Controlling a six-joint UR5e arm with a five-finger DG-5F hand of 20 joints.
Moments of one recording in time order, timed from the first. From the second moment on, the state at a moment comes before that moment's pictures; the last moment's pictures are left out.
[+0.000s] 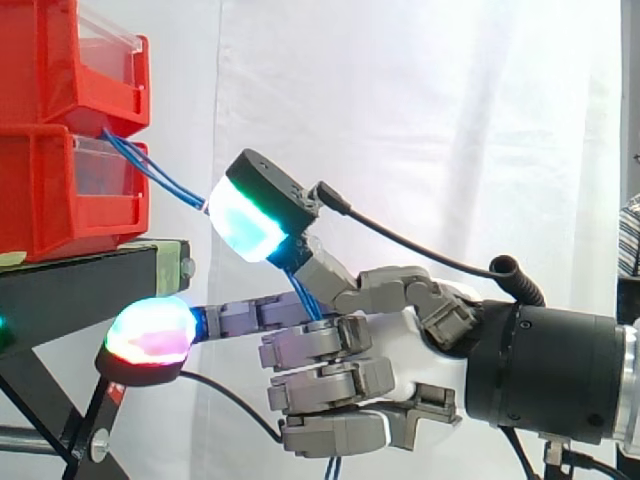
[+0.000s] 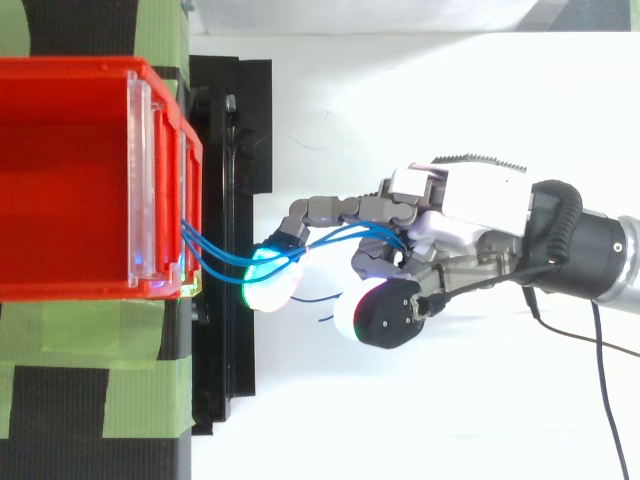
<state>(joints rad) 0.25 -2.15 -1.83 -2.19 -1.12 0.08</state>
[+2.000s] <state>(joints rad) 0.22 -2.07 -1.83 -2.33 -1.12 0.04</state>
